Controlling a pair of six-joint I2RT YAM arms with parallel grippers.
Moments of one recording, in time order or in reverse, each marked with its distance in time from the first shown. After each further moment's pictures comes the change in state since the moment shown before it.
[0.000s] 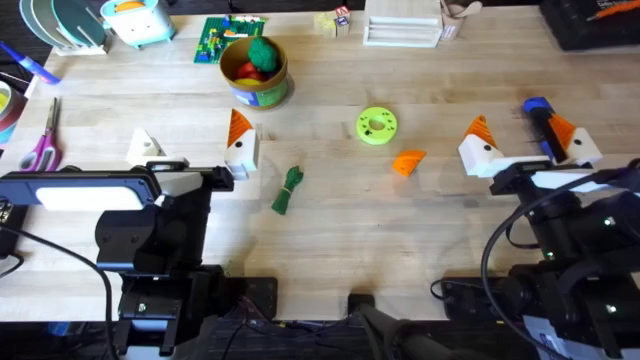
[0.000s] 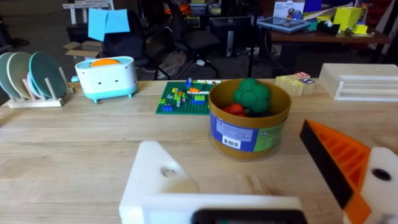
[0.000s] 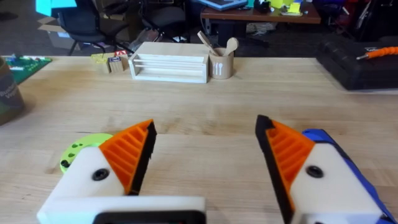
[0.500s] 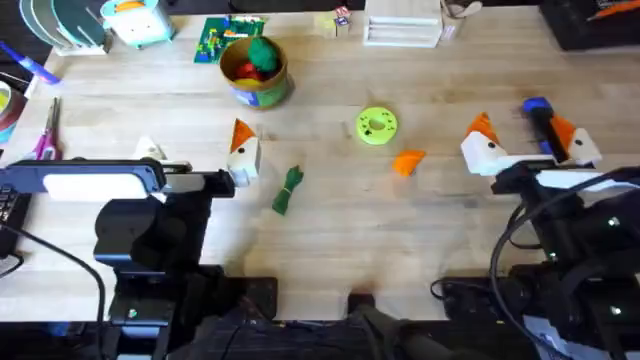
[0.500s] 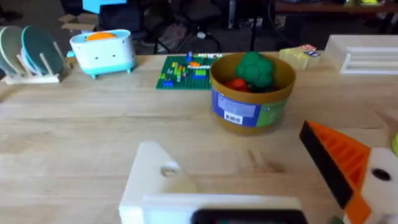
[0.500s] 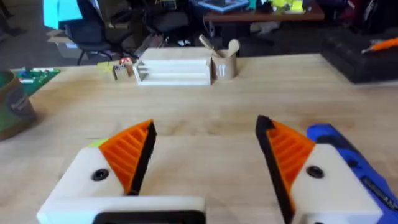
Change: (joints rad) left arm 0.000 0.004 0.040 -0.144 -0.006 0.008; right arm 0.000 0.000 0.011 0.001 -0.004 0.068
